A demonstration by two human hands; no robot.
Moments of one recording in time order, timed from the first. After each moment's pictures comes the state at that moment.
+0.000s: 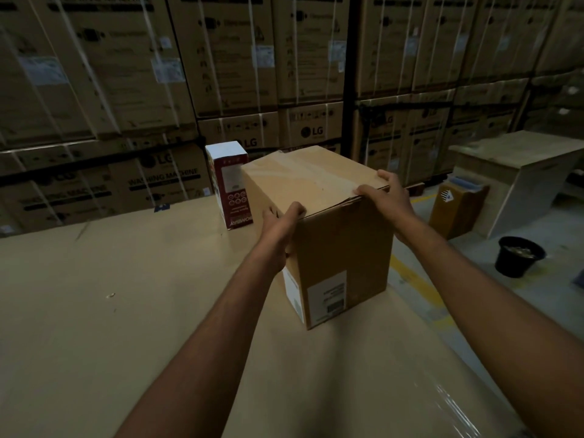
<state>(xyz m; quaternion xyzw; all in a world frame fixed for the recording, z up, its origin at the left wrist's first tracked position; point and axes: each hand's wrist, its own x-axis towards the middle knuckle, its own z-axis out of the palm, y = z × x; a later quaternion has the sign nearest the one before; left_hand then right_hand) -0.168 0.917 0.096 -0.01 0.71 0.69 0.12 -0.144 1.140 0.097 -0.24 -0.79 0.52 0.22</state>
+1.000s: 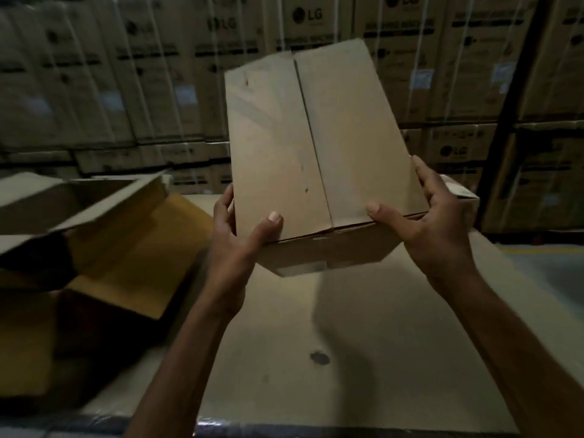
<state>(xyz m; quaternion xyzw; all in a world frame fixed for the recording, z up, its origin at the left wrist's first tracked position) 0.140 0.454 0.140 0.07 0.67 0.70 -0.25 0.127 0.711 0.162 0.13 -0.74 0.59 0.30</state>
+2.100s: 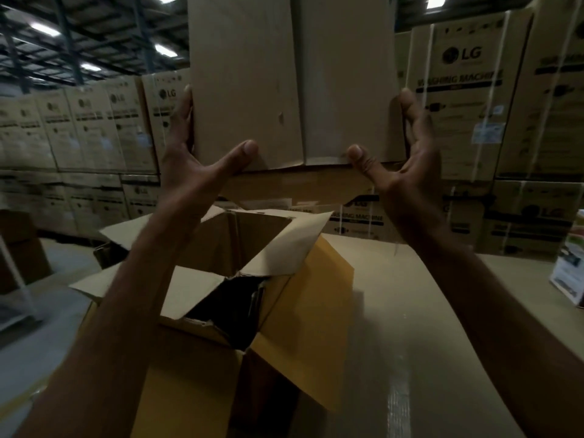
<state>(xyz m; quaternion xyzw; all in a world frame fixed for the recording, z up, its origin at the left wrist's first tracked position) 0.094 0.010 0.286 0.10 0.73 0.45 -0.50 -0.019 0.258 0.268 0.37 -0.61 0.60 0.36</state>
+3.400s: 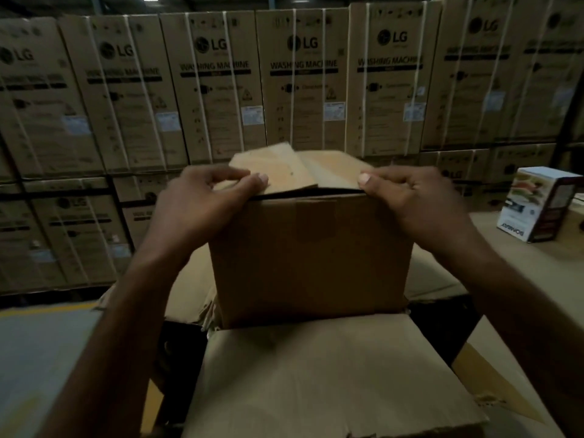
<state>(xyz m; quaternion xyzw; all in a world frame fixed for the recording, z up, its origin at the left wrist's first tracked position) -0.007 -0.355 0.252 0.06 0.87 0.42 -0.23 -0.019 -0.077 0.231 0.07 -0.86 0.43 0.28</state>
